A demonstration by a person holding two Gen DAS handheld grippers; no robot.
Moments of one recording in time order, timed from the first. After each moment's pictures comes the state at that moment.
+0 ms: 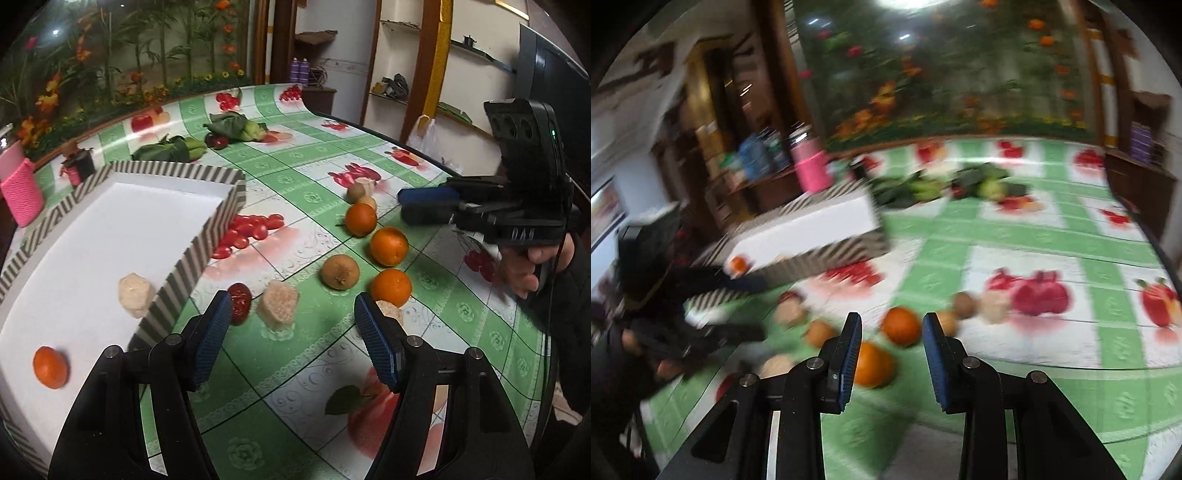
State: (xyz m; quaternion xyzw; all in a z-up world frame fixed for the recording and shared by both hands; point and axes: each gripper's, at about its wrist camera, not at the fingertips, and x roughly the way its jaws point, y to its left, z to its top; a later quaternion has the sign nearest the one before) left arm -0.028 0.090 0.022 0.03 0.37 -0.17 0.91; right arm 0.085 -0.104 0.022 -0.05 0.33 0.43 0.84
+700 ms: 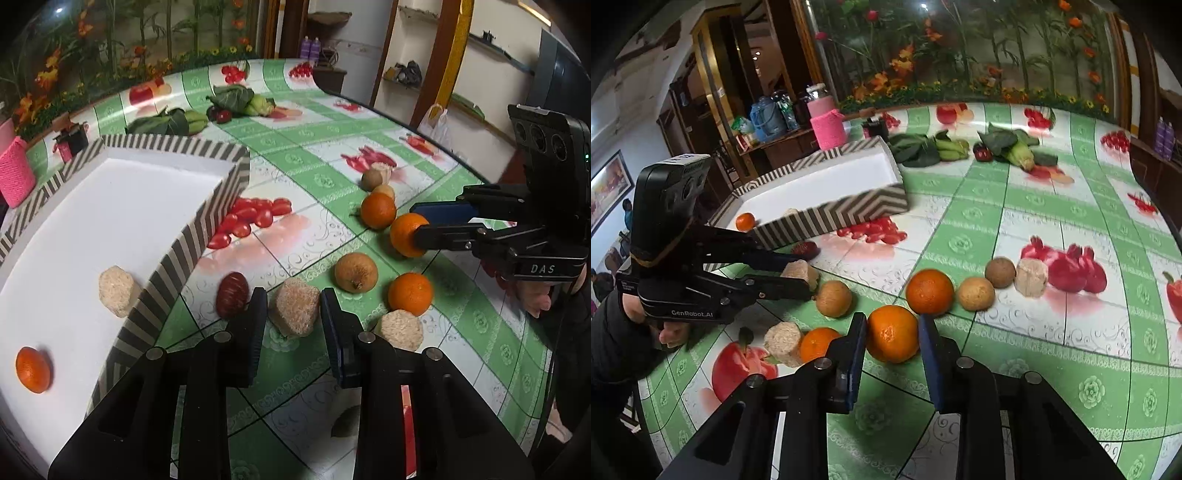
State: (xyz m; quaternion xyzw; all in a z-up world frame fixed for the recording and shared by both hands) left arm -0.008 0.088 0.009 0.01 0.41 -0.16 0.90; right arm 0.084 -0.088 0.005 -0.08 0.36 0.44 0.82
